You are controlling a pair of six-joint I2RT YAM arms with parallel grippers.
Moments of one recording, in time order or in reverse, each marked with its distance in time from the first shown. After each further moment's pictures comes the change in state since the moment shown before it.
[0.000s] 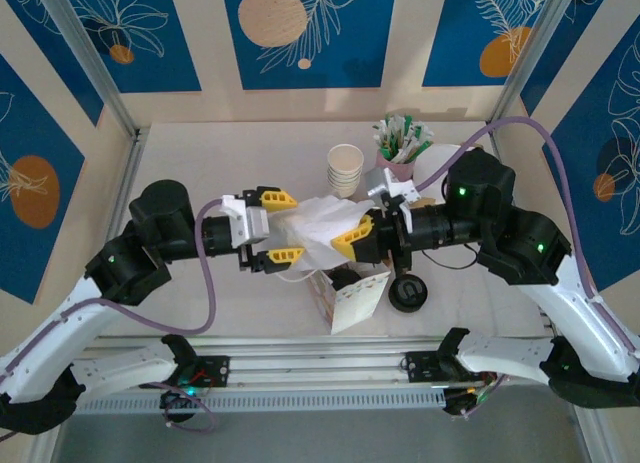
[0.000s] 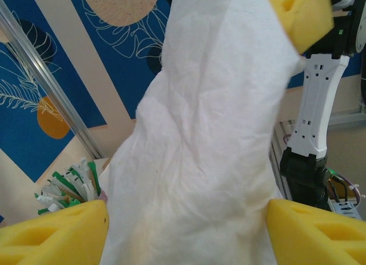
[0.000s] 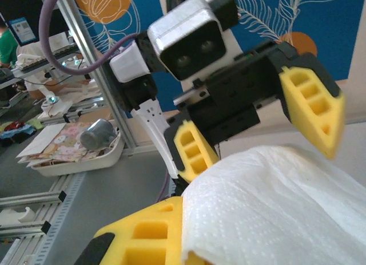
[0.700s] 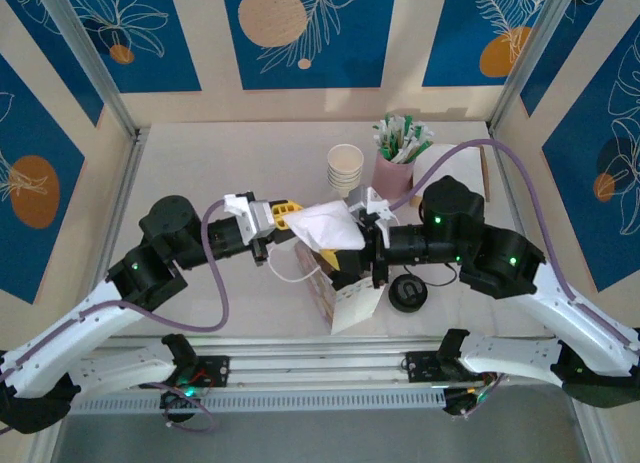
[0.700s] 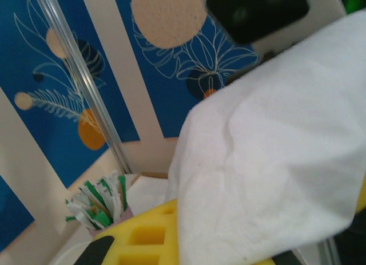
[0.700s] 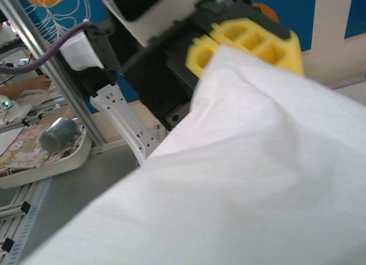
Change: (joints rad) left arm -0.051 -0.035 -0.179 0.335 -0.177 -0.110; right arm 0.094 -0.080 -0.262 0.158 0.237 0.082
